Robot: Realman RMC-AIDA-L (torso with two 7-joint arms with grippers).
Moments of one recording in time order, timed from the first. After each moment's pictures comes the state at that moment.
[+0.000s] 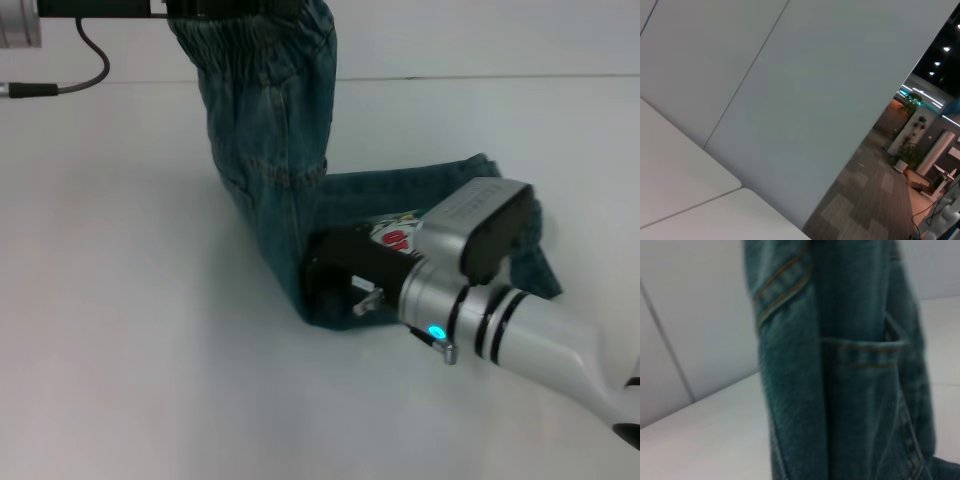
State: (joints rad) left arm -0.81 -2.03 0.62 0.99 1.93 1.76 -2.22; right arm 0.82 2.12 -0.22 0.35 -1.75 -0.87 0.50
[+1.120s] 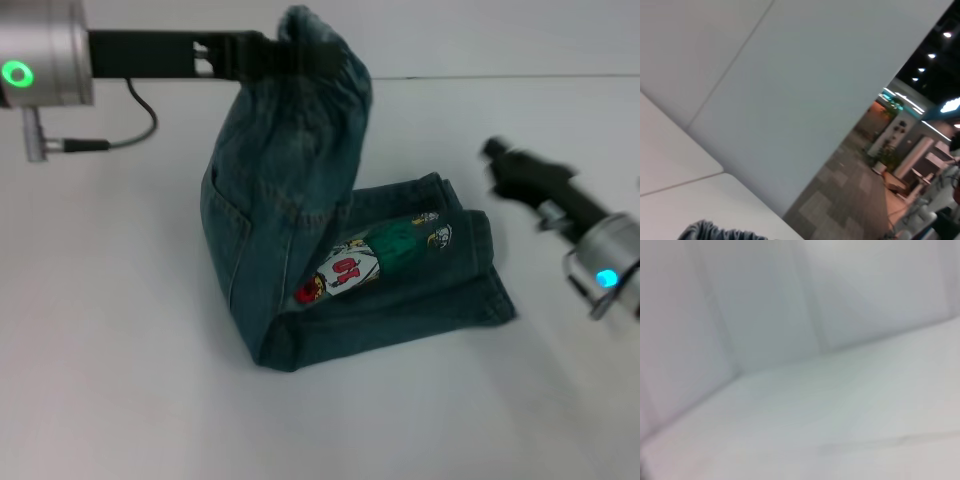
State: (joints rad) left arm -0.81 -2.06 0.64 0.85 1.93 1.74 -2.13; right arm 0.61 2.09 0.18 0.07 -1.91 -1.02 0.70
